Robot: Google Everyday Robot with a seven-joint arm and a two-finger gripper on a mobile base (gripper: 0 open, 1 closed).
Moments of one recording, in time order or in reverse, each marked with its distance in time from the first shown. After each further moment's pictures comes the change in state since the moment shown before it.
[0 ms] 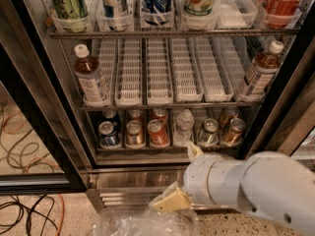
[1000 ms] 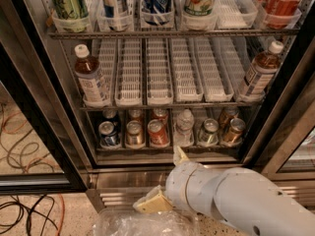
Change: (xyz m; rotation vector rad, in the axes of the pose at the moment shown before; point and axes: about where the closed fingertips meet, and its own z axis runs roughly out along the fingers) arm -0.010 0.019 0.038 0.057 -0.039 0.015
